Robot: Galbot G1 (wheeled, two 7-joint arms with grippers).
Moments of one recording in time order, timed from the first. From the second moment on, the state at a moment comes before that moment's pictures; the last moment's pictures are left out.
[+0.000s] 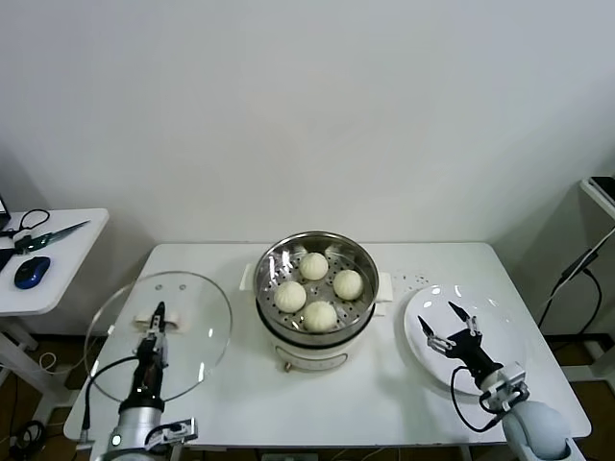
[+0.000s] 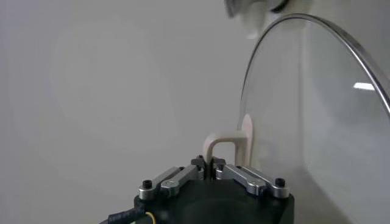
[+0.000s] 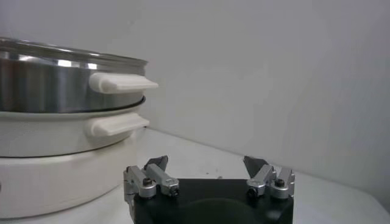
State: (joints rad) left arm 1.61 -1.33 -0.57 -2.05 1.45 0.27 -0.16; right arm -1.29 1.04 0.51 1.53 0.33 0.16 -0.31
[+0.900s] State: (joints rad) left arm 1.12 -1.25 0.03 -2.08 1.58 0.71 0.29; right arm -1.22 1.02 0.50 1.43 0.30 0.18 -0.31
